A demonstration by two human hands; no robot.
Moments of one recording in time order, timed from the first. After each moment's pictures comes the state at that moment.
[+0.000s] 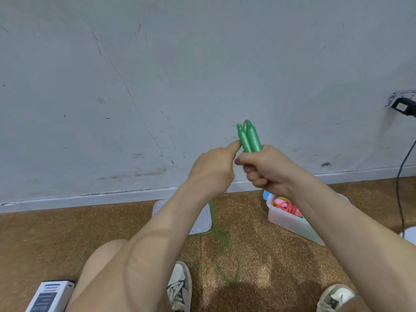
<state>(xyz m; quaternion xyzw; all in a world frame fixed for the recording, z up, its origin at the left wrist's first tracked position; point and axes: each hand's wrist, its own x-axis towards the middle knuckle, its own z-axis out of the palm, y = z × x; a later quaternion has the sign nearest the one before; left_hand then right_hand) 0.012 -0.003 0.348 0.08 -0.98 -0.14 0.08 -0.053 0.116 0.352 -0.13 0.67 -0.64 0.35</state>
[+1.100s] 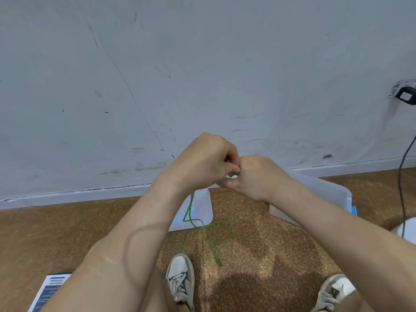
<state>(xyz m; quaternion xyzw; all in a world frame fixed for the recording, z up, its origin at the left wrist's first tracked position) 0.039 -0.014 0.379 0.01 -0.98 -0.19 0.07 -0.040 0.106 0.317 -0.39 0.91 -0.15 0.05</state>
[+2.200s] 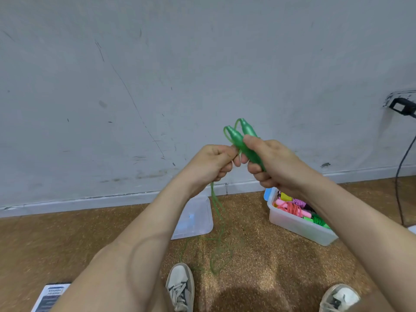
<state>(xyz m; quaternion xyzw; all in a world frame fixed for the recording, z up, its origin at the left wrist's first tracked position) 0.023 -0.018 0.357 0.08 -0.78 -0.62 0.02 -0.040 0.133 0.372 -0.24 0.71 -0.59 0.29</state>
